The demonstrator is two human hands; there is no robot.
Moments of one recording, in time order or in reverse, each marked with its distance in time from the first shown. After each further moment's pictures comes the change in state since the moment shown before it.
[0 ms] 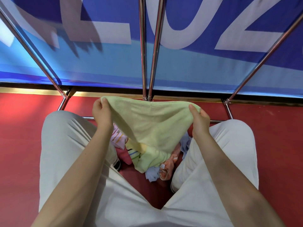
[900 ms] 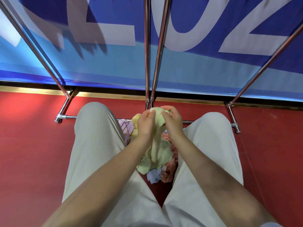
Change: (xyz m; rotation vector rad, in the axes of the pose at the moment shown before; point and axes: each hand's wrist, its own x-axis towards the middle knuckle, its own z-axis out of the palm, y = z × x) left_hand -0.107 0.012 0.062 -0.174 -0.448 -0.329; right_hand -0.038 0.022 0.073 -0.291 -0.271 -0.152
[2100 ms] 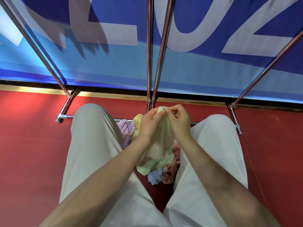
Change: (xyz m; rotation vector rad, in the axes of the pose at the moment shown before) left_hand -0.010 0.014 -0.003 0.051 -0.199 0.154; right_hand 0.001 -0.010 -0.011 -0.092 0.065 -0.163
